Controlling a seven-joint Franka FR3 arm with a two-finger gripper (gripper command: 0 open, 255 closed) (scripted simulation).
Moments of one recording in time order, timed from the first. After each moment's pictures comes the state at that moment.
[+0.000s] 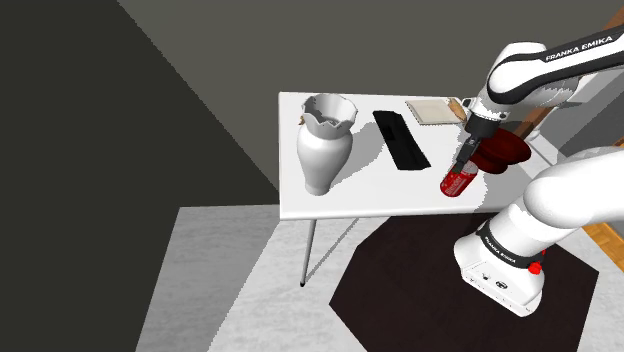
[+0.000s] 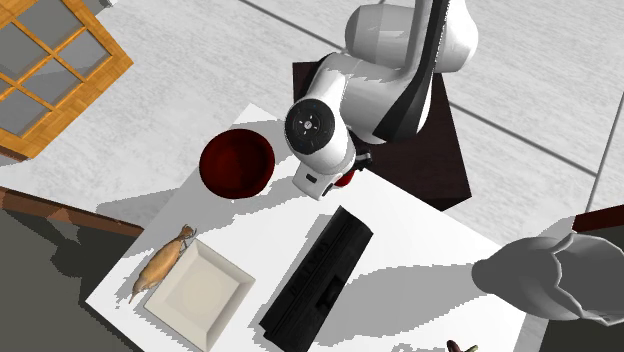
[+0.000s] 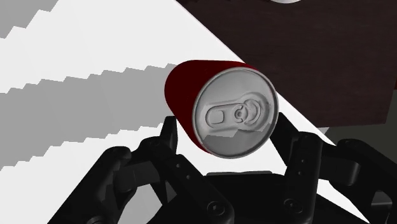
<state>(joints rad) -0.25 -0.58 -0.48 -2.95 -0.16 2.13 -0.60</state>
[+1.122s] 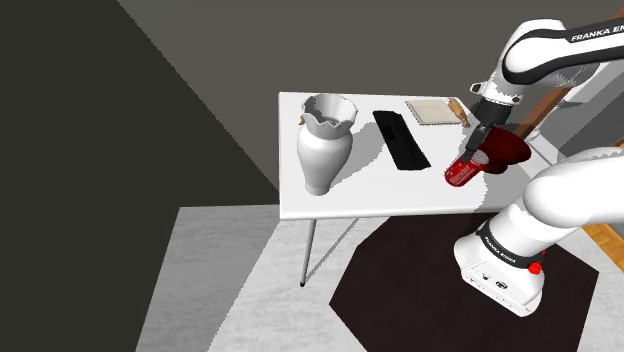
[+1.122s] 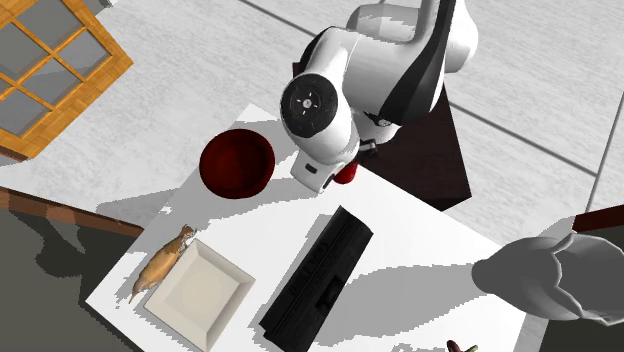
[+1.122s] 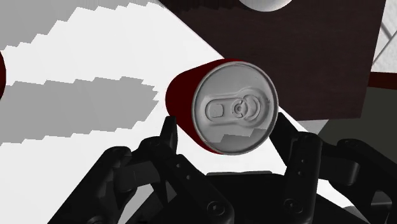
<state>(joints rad) -0.26 -0.70 -0.43 -2.89 -0.16 1.94 -0.58</state>
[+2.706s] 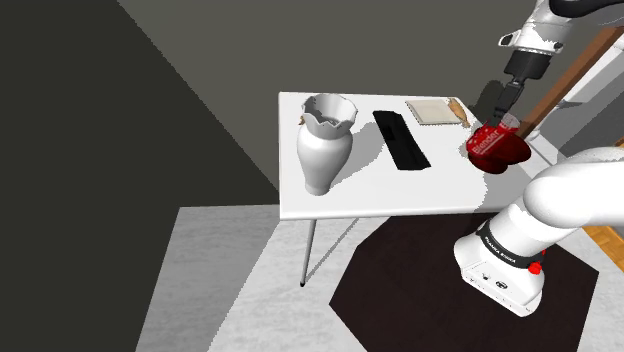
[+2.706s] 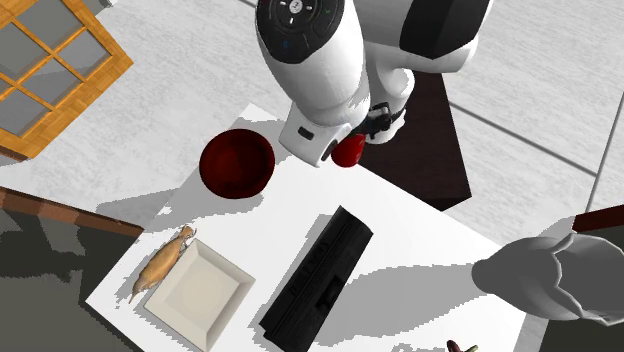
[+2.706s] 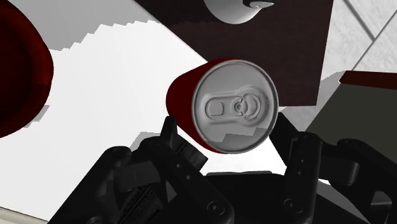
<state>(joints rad) -0.25 -0.82 -0.36 -2.65 -0.11 1.58 -0.55</state>
